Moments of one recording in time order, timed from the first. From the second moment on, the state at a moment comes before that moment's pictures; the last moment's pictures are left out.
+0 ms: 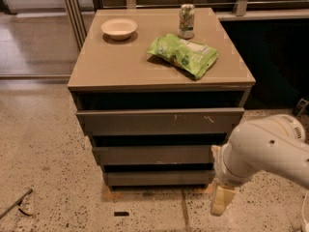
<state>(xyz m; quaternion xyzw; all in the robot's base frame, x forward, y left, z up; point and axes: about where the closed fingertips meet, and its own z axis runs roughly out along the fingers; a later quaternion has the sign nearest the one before) 0.411 -0.179 0.645 -0.64 0.76 0.00 0.11</state>
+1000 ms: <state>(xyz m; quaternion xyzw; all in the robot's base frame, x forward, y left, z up) 0.426 -0.168 0.456 -0.63 0.76 0.08 0.13</state>
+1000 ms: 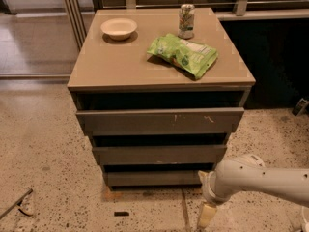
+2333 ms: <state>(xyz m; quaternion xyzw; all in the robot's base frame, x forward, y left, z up) 0.468 -0.188 0.358 -0.68 0.72 0.01 0.16</state>
